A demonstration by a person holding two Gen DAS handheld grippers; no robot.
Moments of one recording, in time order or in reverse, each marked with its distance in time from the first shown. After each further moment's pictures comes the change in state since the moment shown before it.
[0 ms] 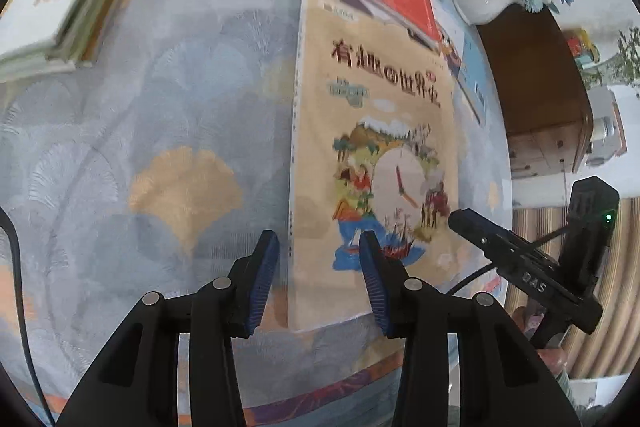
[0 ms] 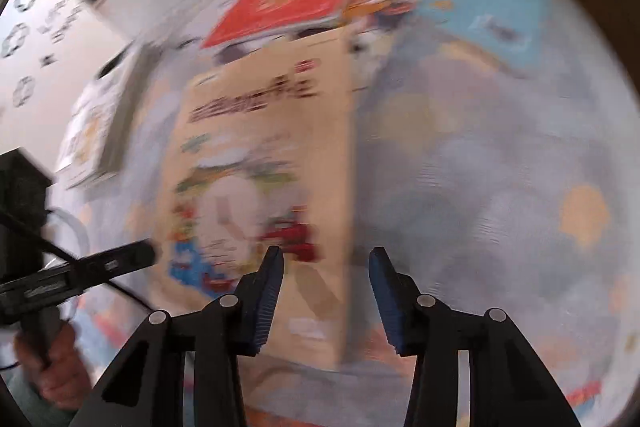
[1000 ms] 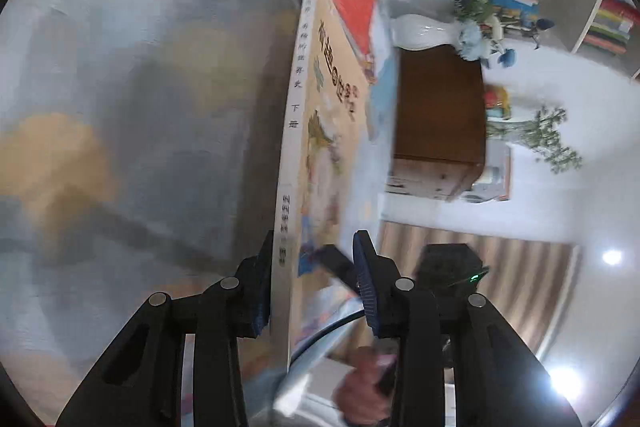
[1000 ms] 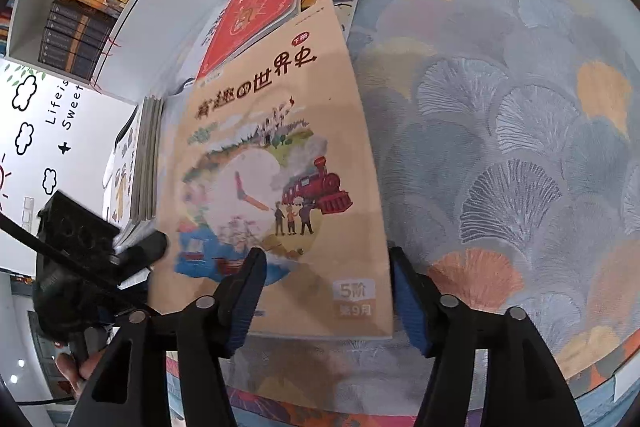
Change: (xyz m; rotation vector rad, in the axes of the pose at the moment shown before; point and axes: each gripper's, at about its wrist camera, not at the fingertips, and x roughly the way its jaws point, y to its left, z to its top) left arm 0.027 0.016 0.027 -0.231 0.069 -0.532; right arm 0.003 -0.012 -0.034 0.261 -0.021 0.237
